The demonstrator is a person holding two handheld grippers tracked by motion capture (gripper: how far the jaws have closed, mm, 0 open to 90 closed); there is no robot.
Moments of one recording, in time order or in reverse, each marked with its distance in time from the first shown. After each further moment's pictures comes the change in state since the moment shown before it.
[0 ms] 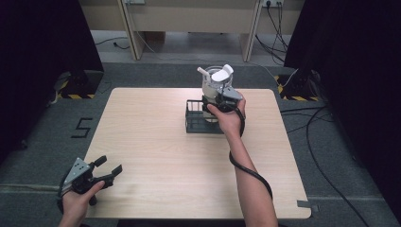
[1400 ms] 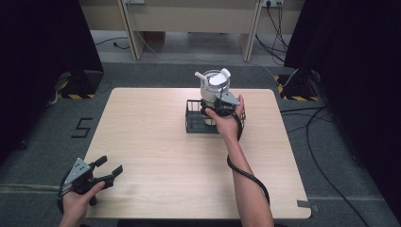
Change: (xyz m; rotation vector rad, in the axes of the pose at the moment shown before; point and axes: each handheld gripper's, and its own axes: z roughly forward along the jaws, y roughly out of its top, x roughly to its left) left arm -0.002 0.000 0.000 0.001 -0.008 0.009; right arm 0.004 -0.019 0.006 -0.032 -0.010 0.003
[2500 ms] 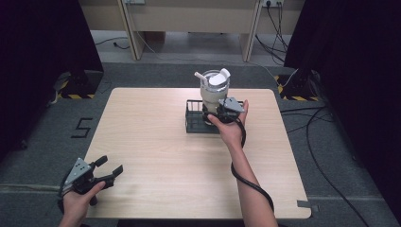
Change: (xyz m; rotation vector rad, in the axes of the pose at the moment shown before) left arm -0.001 0.000 0.001 0.000 0.002 0.004; right arm 0.002 -0.004 -0.030 -0.012 0.002 -0.009
